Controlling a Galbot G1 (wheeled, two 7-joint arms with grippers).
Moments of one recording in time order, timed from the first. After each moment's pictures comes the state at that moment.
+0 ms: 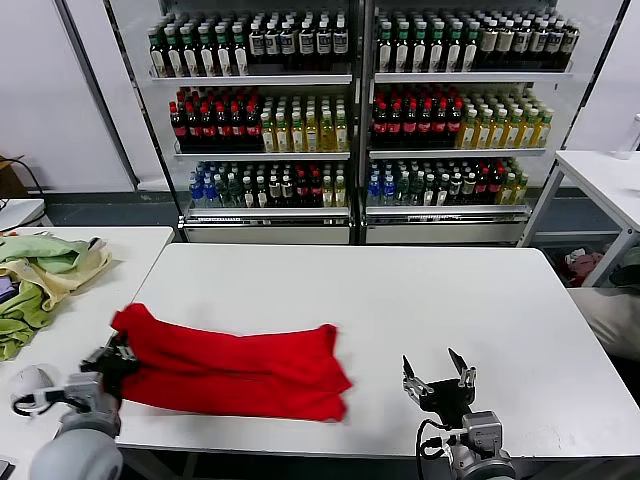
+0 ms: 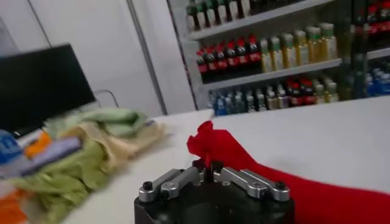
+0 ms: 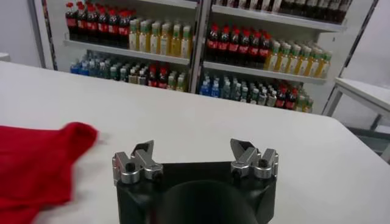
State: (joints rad) left arm 1.46 -1.04 -0.68 -2.12 -0.41 0.52 -0.40; right arm -1.54 1.19 0.35 2.32 0.21 -0.53 0.27
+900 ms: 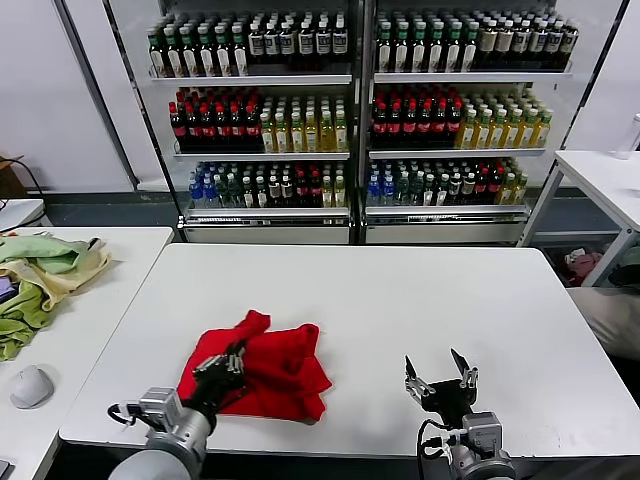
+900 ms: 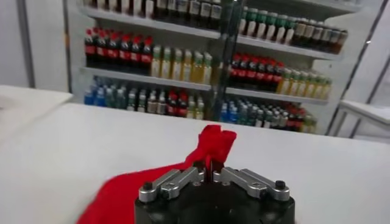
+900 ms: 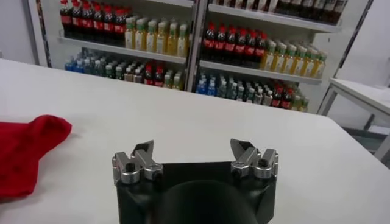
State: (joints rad) left arm 1.44 -1.15 -0.34 -2.26 -0.62 0.48 -0.32; right arm -1.55 1.20 0.36 2.30 0.18 -0.52 0.27
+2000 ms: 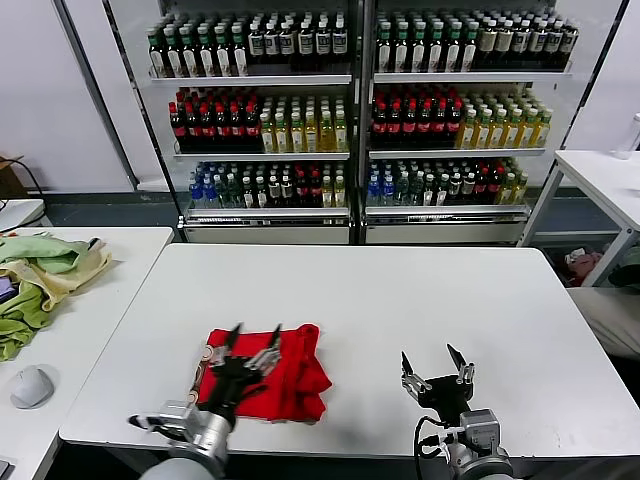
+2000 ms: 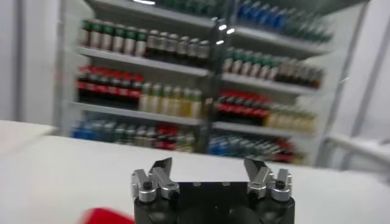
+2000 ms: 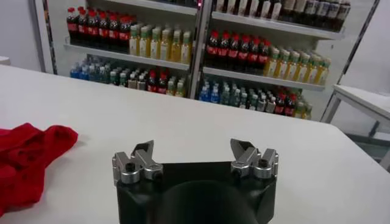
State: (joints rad) left arm 1.46 -1.21 -0.33 -2.20 -0.42 0.29 -0.26; right arm -1.54 1.20 0.35 2.31 0.18 -0.51 0.26
